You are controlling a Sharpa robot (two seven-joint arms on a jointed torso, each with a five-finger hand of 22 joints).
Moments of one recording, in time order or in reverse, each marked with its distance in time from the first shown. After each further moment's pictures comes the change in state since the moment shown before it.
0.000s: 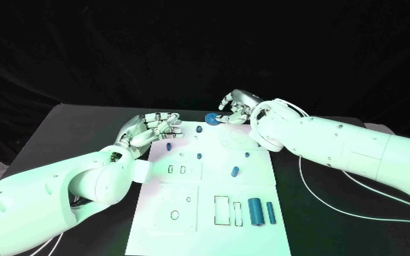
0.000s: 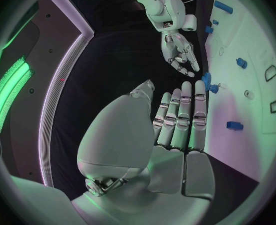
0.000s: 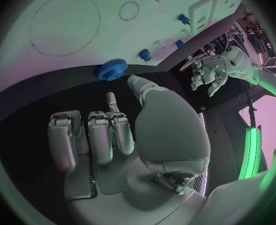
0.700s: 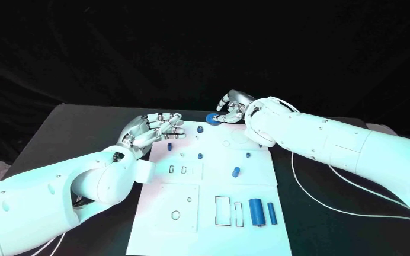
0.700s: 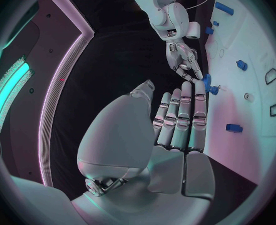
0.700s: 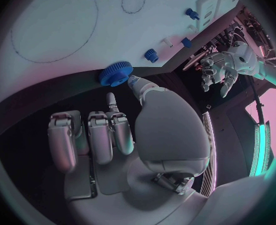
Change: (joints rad) left arm 0.000 0.007 0.000 0.001 0.000 0.000 -0.001; left_hand 0.000 0.000 0.000 0.000 0.000 0.000 0.000 0.000 0.000 0.000 0.000 0.000 0.000 0.000 0.000 0.000 0.000 0.000 0.000 0.000 0.000 -0.001; right arm 0.002 0.096 0.000 -0.143 0.063 0.068 0.006; right_hand -0.005 0.005 -0.003 -0.003 0.000 -0.007 0.000 -0.009 -0.001 -0.004 0.004 0.000 0.000 0.000 0.000 0.000 0.001 0.000 0.000 0.000 0.000 0.000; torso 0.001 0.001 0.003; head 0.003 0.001
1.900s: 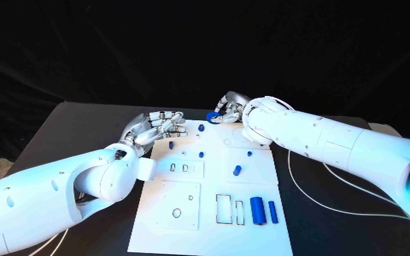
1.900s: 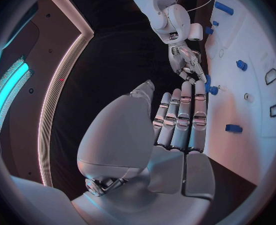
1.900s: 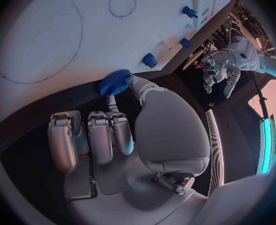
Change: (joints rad) left arm 0.000 0.004 0.000 -0.005 0.000 -0.002 -0.005; left_hand 0.000 0.000 0.006 0.000 0.000 0.000 0.000 -0.004 -0.001 0.000 0.000 -0.004 0.000 0.000 0.000 0.000 0.003 0.000 0.000 0.000 0.000 -0.001; right arm -0.005 0.051 -0.002 -0.067 0.061 0.061 0.005; right_hand 0.000 0.000 0.000 0.000 0.000 -0.003 0.003 0.000 0.000 0.004 0.003 0.000 0.000 0.000 0.000 0.000 0.000 0.000 0.000 0.000 0.000 0.000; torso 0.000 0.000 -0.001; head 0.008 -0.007
